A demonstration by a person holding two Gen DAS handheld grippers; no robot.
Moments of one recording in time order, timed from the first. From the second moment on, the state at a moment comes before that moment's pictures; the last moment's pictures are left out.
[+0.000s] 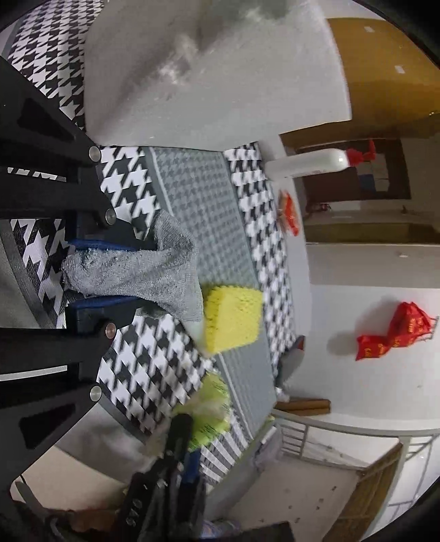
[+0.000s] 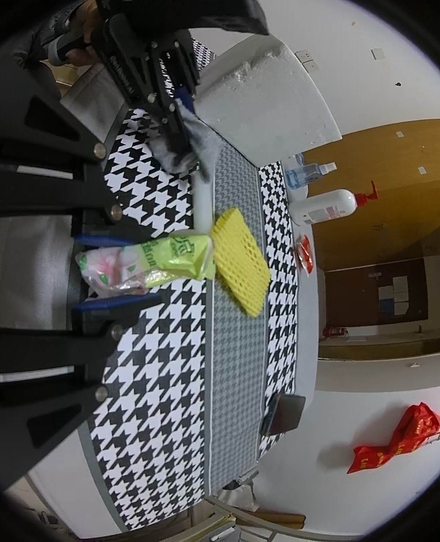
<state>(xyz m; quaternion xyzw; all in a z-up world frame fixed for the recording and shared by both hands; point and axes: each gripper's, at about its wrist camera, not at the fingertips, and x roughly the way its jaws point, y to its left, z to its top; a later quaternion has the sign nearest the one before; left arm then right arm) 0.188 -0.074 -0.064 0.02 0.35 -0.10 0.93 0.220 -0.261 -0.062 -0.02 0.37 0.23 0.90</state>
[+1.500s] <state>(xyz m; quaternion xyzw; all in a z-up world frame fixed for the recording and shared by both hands) 0.128 -0.035 0.020 0.04 0.22 -0.10 0.97 0.184 -0.218 -0.004 0.00 0.28 0.26 0.92</state>
